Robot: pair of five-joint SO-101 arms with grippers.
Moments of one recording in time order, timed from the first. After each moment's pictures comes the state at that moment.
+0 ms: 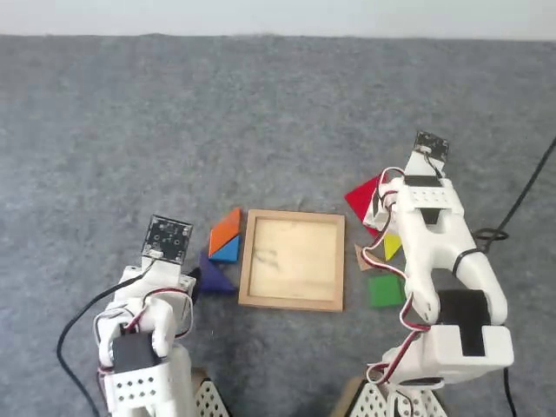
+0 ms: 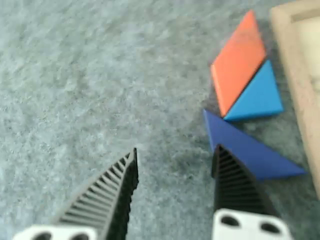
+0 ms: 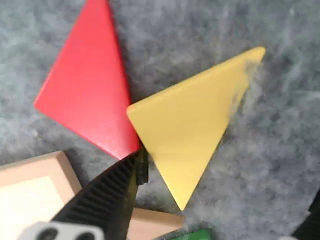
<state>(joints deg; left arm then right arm) -17.8 -102.8 96.9 71.6 -16.9 -3.9 2.6 32.4 53.9 -21.3</state>
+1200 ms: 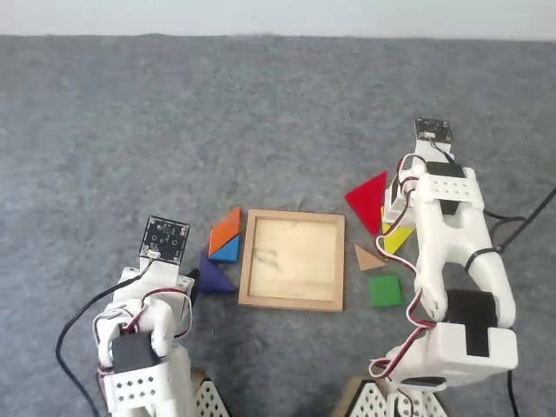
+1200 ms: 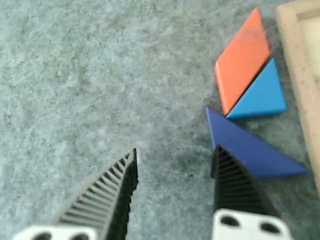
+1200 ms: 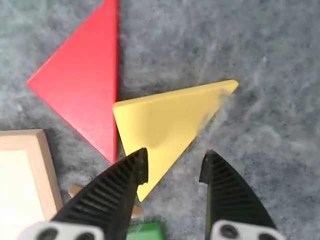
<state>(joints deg) -17.8 -102.8 96.9 71.7 -16.9 1.1 2.6 25.9 61.0 -3.6</state>
